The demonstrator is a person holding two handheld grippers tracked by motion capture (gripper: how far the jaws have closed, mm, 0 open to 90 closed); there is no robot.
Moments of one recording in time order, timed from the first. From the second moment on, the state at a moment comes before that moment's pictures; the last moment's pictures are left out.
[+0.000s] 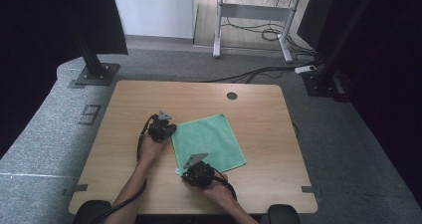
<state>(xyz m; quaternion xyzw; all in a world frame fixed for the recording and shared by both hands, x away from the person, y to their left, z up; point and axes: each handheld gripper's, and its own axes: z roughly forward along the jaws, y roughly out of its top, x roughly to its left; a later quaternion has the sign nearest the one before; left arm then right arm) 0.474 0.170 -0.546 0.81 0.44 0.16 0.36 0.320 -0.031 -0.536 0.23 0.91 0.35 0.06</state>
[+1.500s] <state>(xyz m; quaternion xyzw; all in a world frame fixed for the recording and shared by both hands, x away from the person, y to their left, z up) 0.492 0.132 -0.504 0.81 0.42 0.14 0.38 0.321 -0.097 -0.499 0.27 0.87 0.41 0.10</state>
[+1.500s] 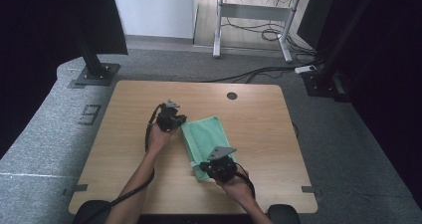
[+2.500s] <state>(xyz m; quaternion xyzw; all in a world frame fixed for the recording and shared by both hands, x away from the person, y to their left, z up) 0.516 0.057 -0.501 0.84 0.37 0.15 0.37 0.324 -0.160 -0.498 0.32 0.85 0.40 0.14</state>
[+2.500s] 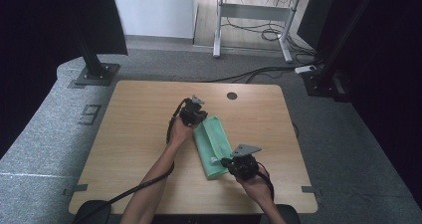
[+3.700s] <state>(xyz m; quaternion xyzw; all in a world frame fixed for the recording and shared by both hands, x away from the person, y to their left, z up) 0.499 0.071 -0.497 0.83 0.37 0.13 0.39 0.337 -0.192 -0.504 0.38 0.83 0.38 0.17</state>
